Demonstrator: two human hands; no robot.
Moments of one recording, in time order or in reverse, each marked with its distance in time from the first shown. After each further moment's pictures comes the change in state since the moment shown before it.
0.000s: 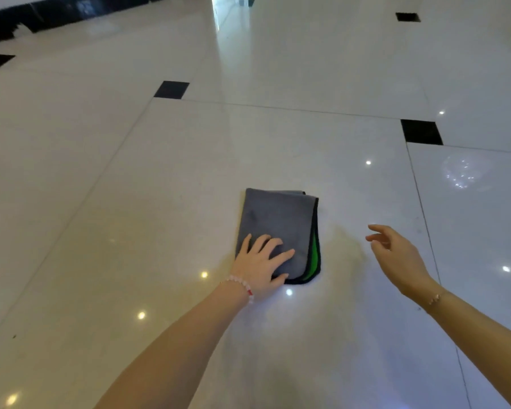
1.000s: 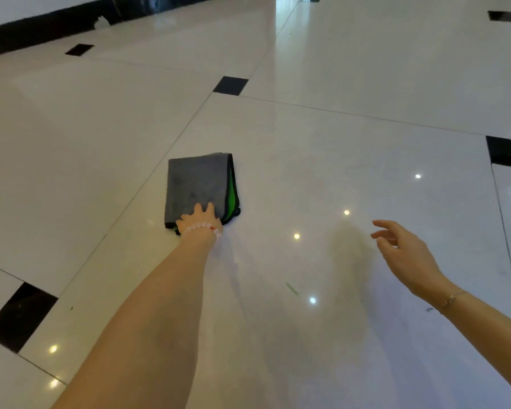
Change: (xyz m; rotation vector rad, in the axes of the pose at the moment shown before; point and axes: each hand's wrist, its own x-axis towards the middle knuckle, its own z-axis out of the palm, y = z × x) left_hand -0.038 -0.170 -0.043 -0.151 -0.135 -1.038; right_hand 0.040 -0.067 0.056 -0.044 -0.139 -0.173
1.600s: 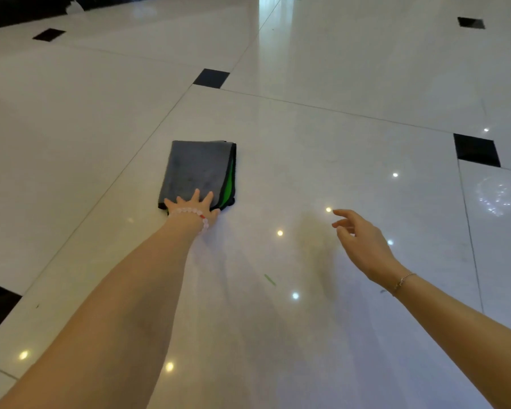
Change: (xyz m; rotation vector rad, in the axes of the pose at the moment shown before) left_hand 0.001 0.022 -0.012 0.147 -0.110 0.151; right_hand -0.002 -0.018 0.013 0.033 -0.046 -0.021
